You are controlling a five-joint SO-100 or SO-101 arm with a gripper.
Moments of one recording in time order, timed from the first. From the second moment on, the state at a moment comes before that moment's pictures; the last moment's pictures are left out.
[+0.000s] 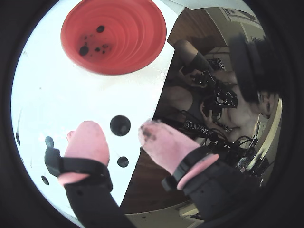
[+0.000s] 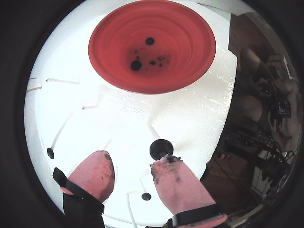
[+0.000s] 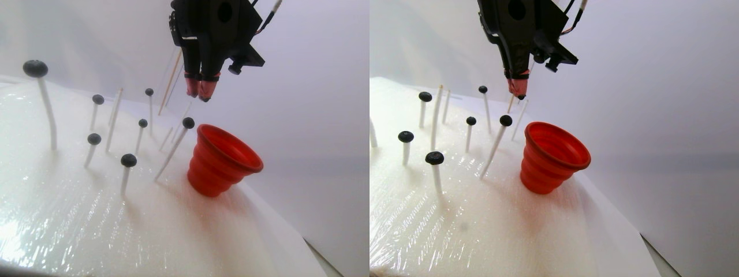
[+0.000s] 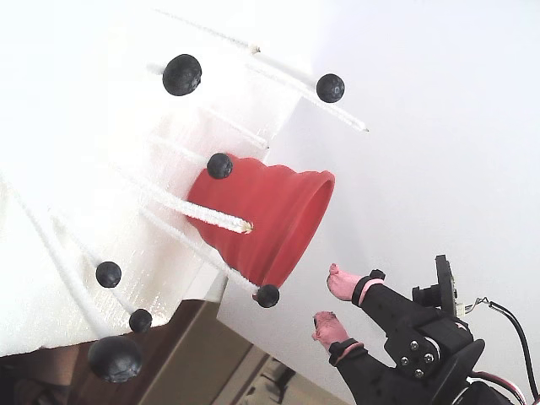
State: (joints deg) arm 12.0 117.7 133.1 26.3 -35.2
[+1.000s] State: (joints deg) arm 11.2 120.1 139.3 24.7 -33.7
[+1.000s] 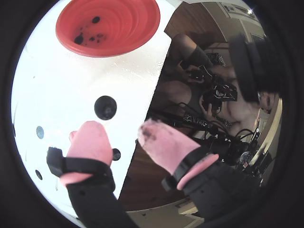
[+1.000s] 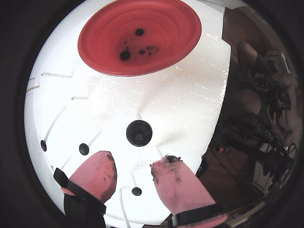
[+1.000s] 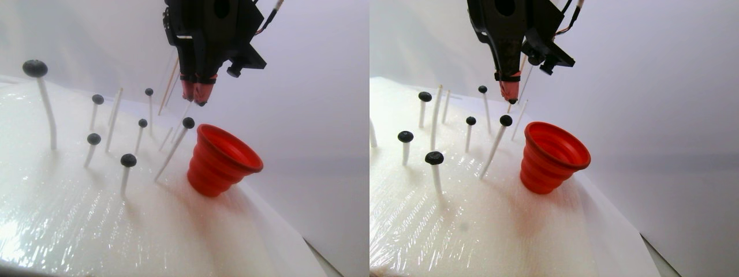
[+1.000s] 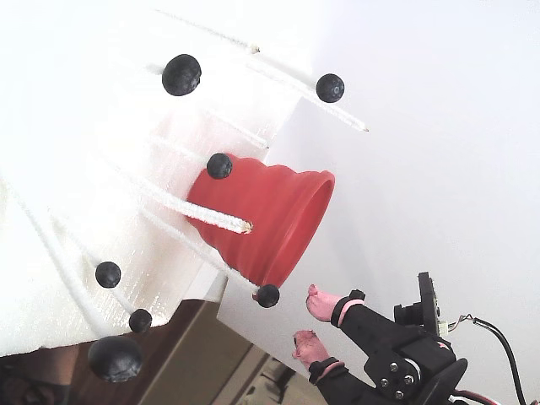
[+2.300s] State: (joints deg) arm 9.8 109.3 134.6 20.3 -35.2
